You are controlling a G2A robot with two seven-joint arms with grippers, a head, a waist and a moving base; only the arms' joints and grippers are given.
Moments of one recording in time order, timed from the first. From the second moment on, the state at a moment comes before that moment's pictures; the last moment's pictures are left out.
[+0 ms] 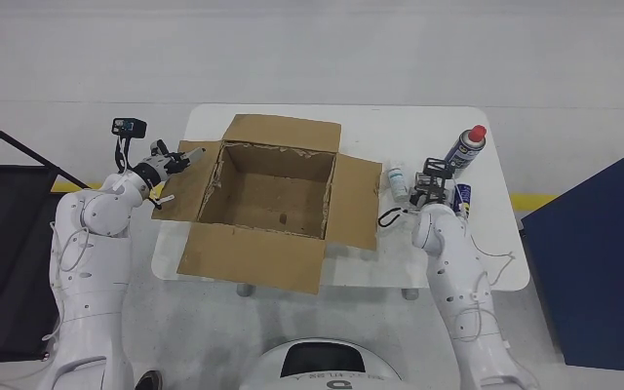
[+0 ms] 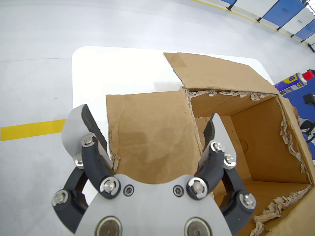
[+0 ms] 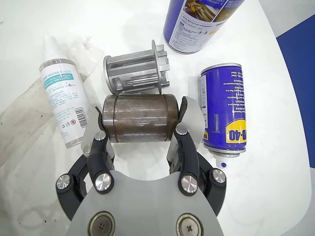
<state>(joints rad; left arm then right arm) 1.21 -1.20 -1.72 -1.34 0.84 -0.48 -0.65 -1.35 -1.42 1.44 -1.44 -1.49 0.41 0.70</state>
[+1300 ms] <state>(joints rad) 1.21 -1.20 -1.72 -1.34 0.84 -0.48 -0.65 -1.81 -1.38 1.73 -1.96 -0.76 -0.41 0.43</state>
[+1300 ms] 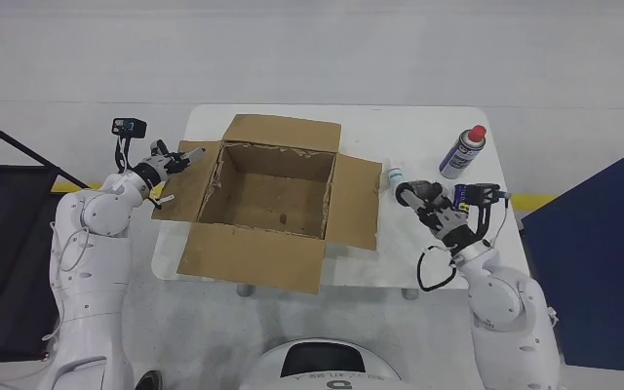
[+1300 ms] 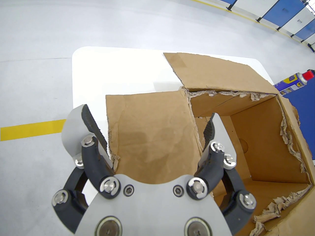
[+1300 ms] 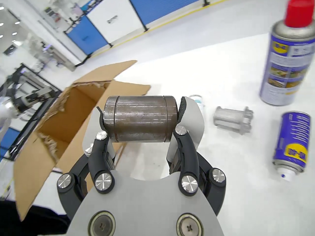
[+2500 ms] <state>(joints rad) 1.21 -1.20 -1.72 -1.34 0.84 -0.48 -0.65 -1.08 -1.46 0.92 -1.52 -0.98 -0.07 0.63</state>
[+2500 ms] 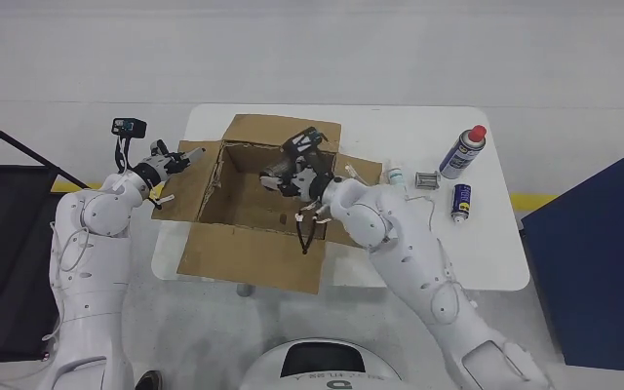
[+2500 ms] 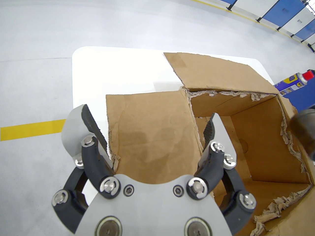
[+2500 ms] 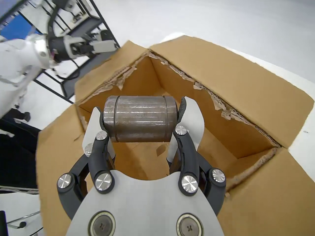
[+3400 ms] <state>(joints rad) 1.21 -1.20 -1.72 -1.34 0.84 -0.48 -0.65 -0.86 -1.61 0.66 -1.07 -0.98 0.31 0.73</state>
